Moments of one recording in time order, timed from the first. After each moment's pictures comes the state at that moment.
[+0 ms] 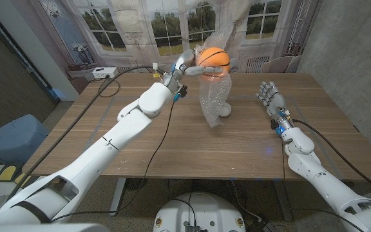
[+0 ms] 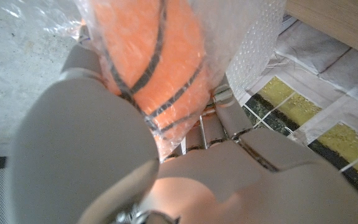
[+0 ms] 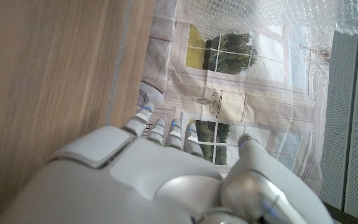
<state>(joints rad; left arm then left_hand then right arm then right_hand) 0.72 0.50 0.54 -1.87 -0.14 -0.05 0.10 1.09 -0.17 0.29 -0.16 0.21 0.49 -0.02 0.59 0.27 0.59 0.16 0.63 0.50 0.79 0.13 0.48 0.44 0.98 -0.13 0.87 0.18 -0.86 -0.48 -0.29 -1.06 0.75 0.60 0.29 0.13 0.07 0.23 0.02 0.22 0.05 -0.03 0.18 0.17 0.03 0.05 0.19 0.18 -0.05 0.07 0.19 0.18 0.10 0.09 0.20 0.17</state>
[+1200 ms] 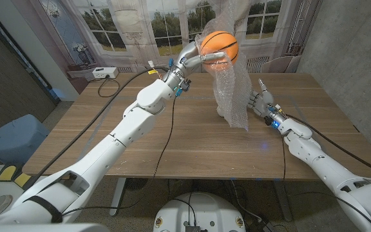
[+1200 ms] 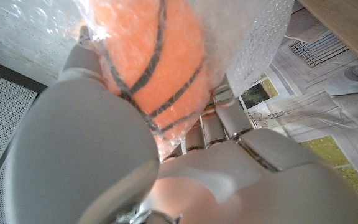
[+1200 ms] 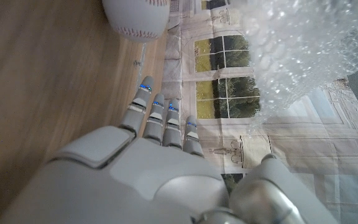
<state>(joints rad) 0.69 0.44 0.54 -1.74 -0.51 -0.24 -0.11 1.09 -0.17 0.29 -0.16 0.22 0.49 -0.02 0.60 0.27 0.60 0.16 0.61 0.51 0.81 0.13 0.45 0.44 0.98 -0.13 0.90 0.18 -0.69 -0.48 -0.34 -0.92 0.86 0.33 0.63 0.02 -0.08 0.06 0.05 0.28 0.16 0.06 0.21 0.18 0.32 0.18 0.23 0.18 0.31 0.17 0.25 0.18 0.42 0.20 0.29 0.18</state>
